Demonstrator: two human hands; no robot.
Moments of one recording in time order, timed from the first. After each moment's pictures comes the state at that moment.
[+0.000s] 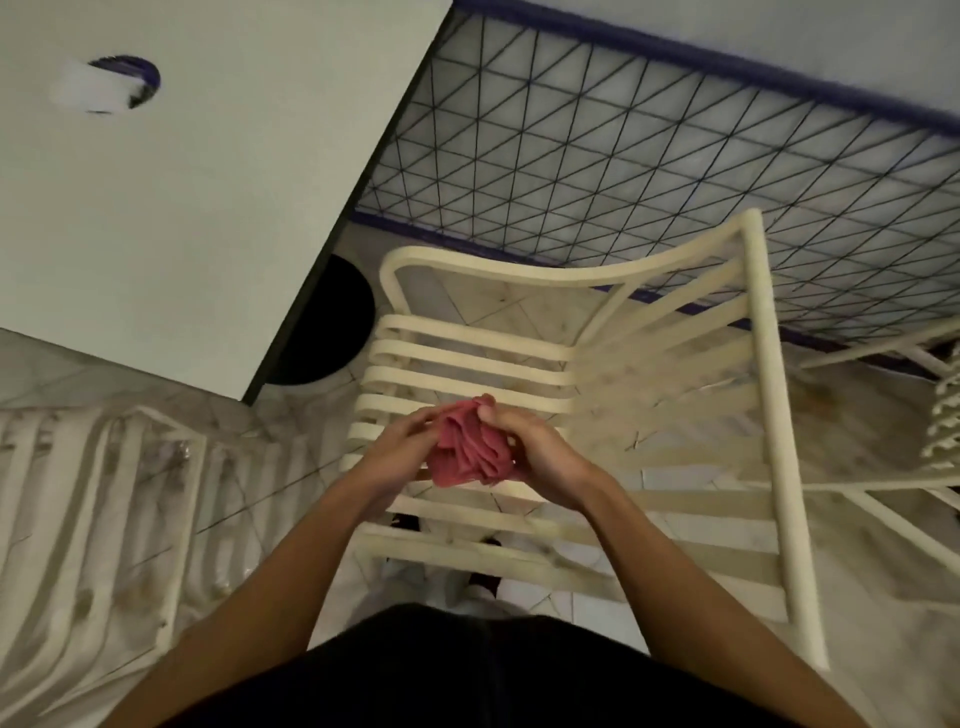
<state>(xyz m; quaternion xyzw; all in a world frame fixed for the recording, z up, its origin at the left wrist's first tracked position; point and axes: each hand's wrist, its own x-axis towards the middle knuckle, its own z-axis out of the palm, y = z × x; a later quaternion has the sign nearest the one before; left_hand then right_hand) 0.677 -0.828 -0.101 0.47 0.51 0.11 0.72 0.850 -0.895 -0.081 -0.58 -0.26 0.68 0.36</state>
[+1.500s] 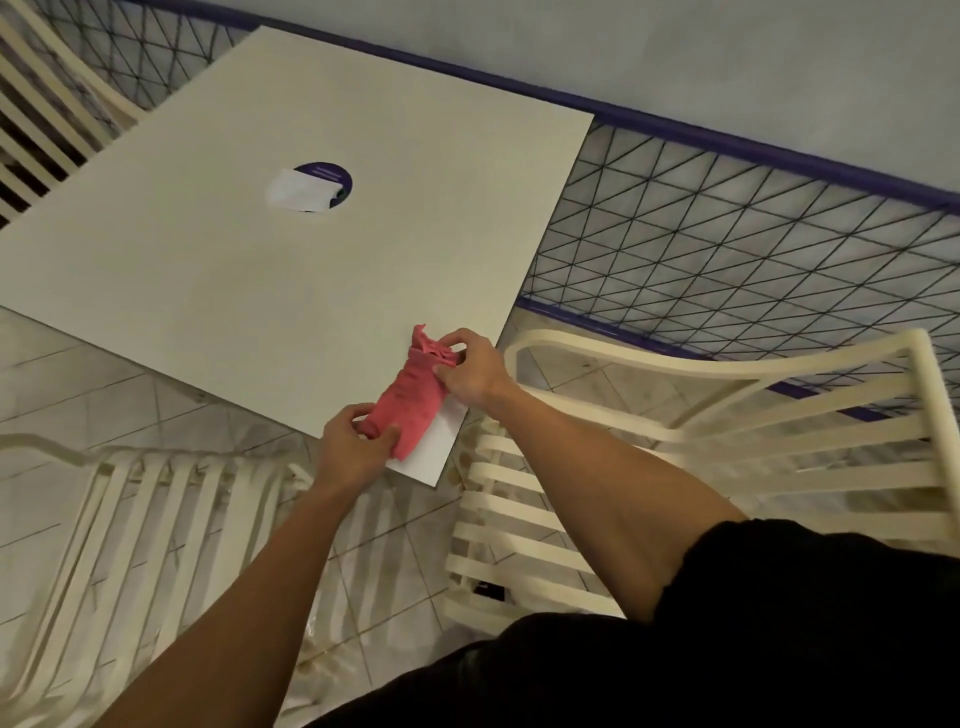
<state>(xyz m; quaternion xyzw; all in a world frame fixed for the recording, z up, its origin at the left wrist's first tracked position) 0.475 -0.662 -0.079 0.52 0.69 0.25 0.43 0.659 -0.622 -0.053 -0.72 -0.44 0.45 0.30</state>
